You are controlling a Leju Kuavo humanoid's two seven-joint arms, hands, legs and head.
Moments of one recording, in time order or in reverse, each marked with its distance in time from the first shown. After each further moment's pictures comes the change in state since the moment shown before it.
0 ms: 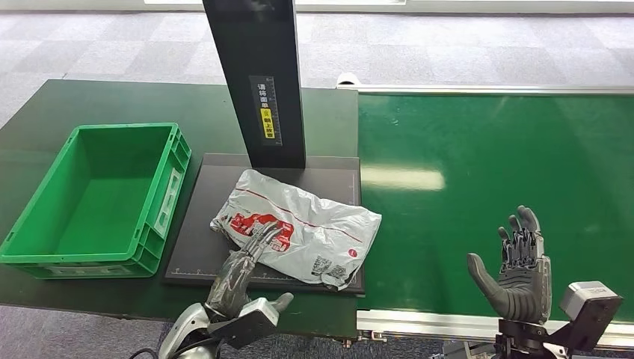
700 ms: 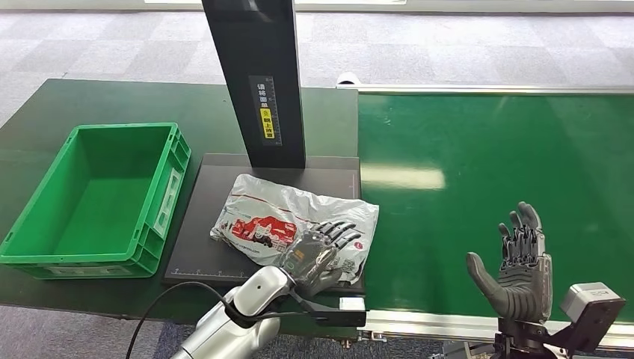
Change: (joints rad) left arm -0.410 -0.103 -0.302 0.535 -0.429 0.118 0.183; right arm -0.001 0.001 0.011 -0.025 0.013 -0.002 -0.010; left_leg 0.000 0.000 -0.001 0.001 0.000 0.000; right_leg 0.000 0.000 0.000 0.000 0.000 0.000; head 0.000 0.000
